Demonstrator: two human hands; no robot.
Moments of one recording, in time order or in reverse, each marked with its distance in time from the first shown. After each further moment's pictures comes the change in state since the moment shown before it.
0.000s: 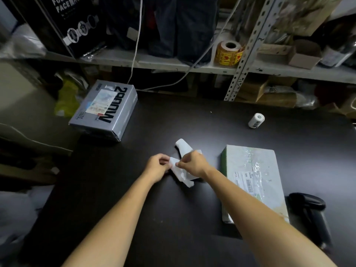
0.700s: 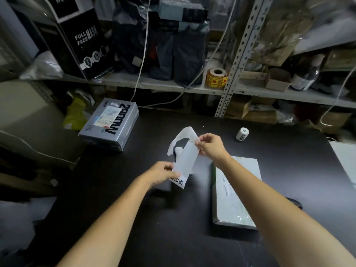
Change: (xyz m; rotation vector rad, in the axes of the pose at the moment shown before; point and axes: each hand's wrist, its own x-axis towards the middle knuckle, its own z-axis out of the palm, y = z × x) left_hand -0.051 0.050 -0.020 -0.043 -0.345 0.061; right_hand -0.049 -0.028 -0.095 0.668 0.361 -0.071
